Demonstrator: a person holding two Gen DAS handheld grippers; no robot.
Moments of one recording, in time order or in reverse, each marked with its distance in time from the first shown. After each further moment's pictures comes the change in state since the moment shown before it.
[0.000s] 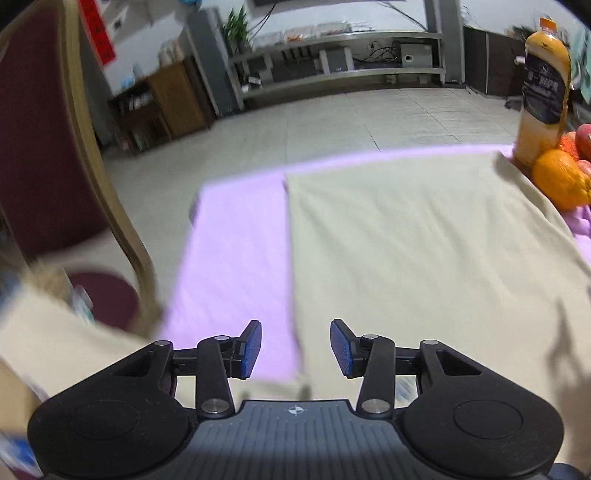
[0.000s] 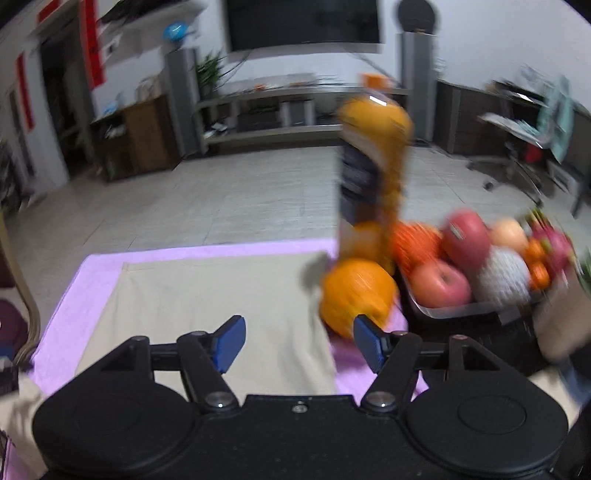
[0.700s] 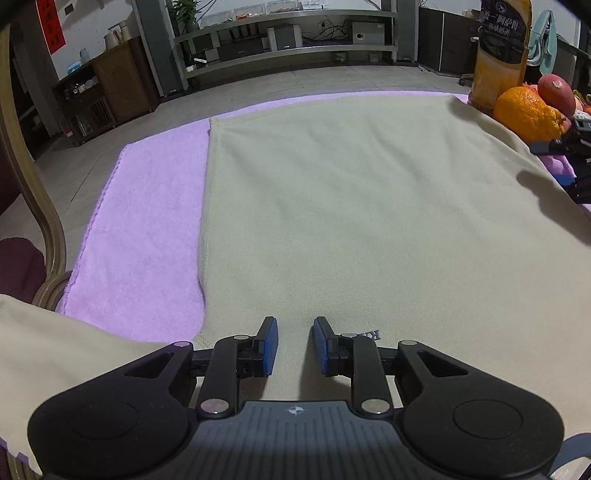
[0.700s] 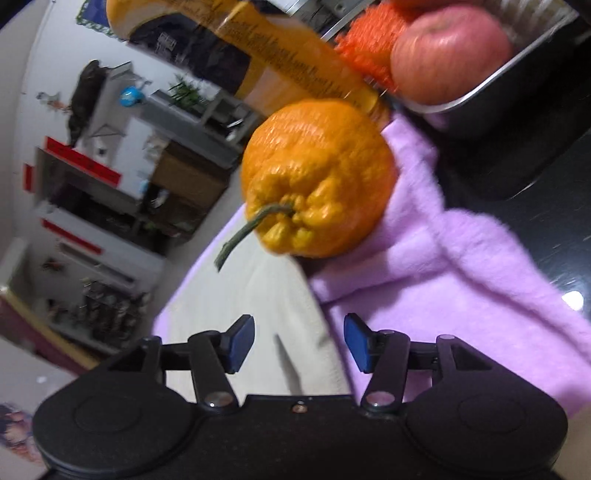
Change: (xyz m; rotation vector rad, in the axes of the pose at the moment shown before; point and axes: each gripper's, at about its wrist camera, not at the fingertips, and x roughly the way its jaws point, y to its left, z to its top) left arm 0.064 -0.033 -0.039 0.084 0.032 -0.153; right arm 0.165 -0.120 -0.060 0.518 0.221 0.546
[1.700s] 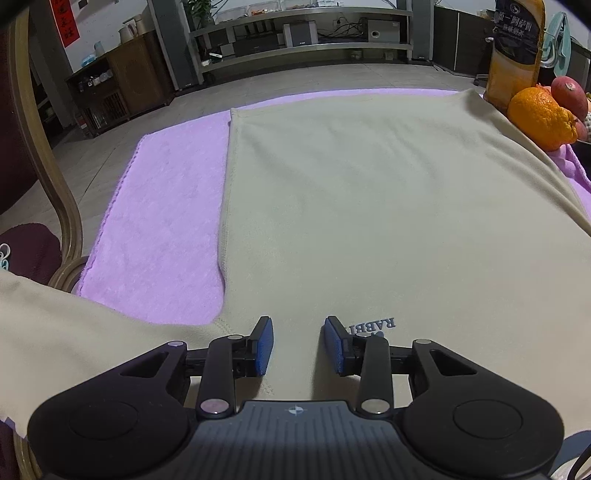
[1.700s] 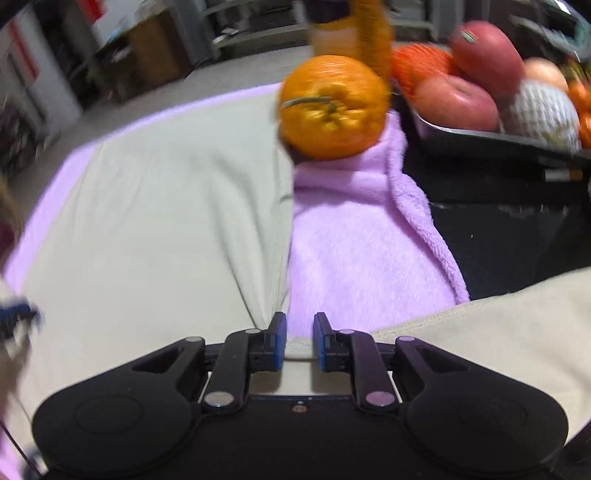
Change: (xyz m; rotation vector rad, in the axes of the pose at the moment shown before) left arm -0.005 0.002 -0.004 -0.023 0.013 0.046; right arm -0.047 0.076 -0.067 -0.493 0.114 -0.568
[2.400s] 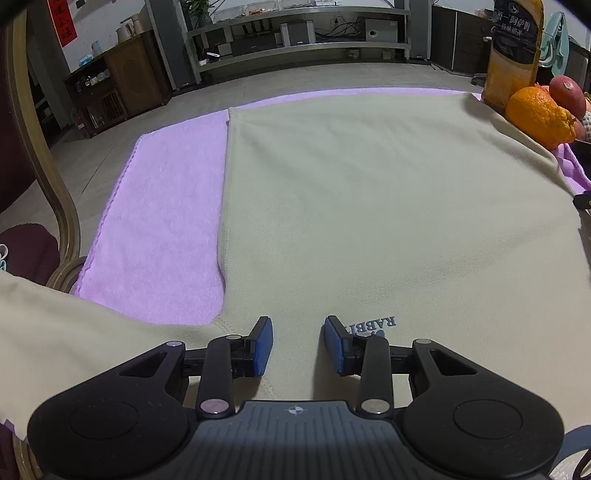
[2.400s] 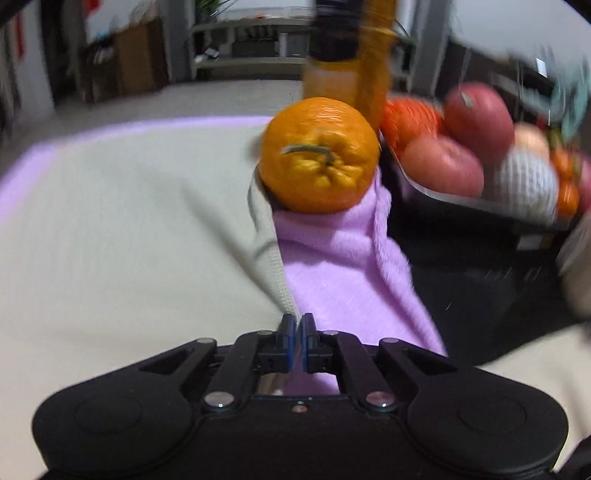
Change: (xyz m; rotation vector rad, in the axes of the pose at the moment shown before) left arm 0.001 0.003 -0.001 -0.001 0.002 -0.010; right arm 0.034 0.043 0.014 -0.188 -0.137 -0.282
